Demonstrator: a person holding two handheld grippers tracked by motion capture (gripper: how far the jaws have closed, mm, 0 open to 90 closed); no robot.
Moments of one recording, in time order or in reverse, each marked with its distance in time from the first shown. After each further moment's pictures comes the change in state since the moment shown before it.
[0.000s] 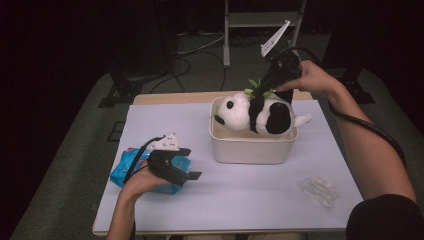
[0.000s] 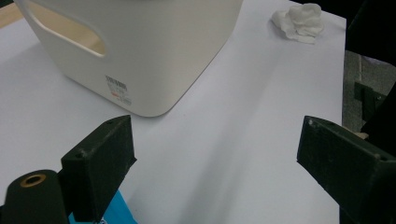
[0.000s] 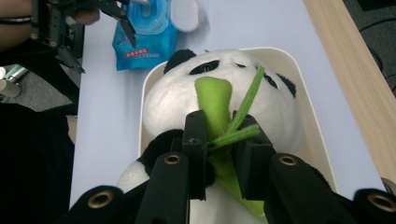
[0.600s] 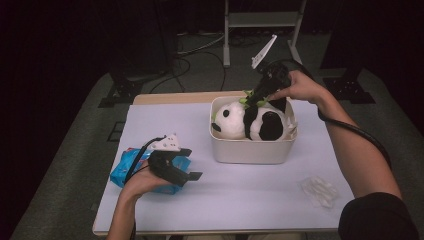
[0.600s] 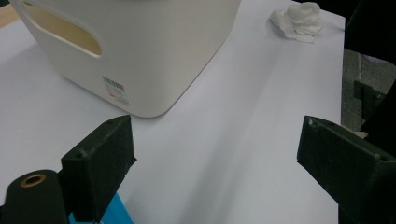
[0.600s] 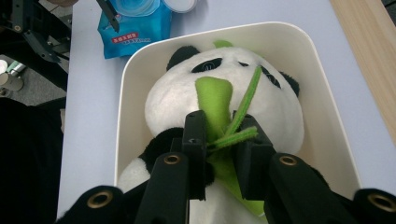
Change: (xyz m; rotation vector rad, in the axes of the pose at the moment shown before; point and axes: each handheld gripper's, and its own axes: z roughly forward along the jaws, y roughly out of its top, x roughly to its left) left arm -0.002 0.000 0.001 0.004 -0.003 0.004; right arm -0.014 -0.008 0.039 0.043 0.030 0.023
